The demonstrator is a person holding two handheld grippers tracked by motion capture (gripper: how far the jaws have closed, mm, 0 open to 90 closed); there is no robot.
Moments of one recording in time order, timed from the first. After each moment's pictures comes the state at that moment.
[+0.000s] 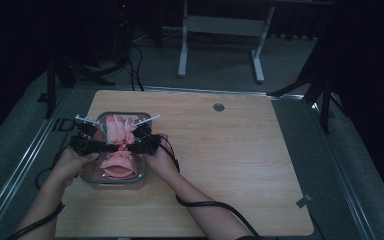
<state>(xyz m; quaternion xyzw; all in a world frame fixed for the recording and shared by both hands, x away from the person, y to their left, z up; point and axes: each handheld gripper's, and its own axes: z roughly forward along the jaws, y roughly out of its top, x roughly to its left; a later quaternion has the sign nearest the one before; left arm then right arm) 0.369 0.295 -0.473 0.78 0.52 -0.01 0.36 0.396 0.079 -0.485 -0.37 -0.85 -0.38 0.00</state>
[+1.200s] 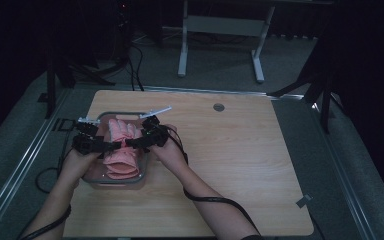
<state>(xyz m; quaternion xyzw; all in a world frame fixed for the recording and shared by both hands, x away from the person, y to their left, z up) 0.361 0.282 -0.470 0.74 0.56 0.12 0.35 0.411 0.052 -0.463 -0.31 -0.84 -0.45 0.02</state>
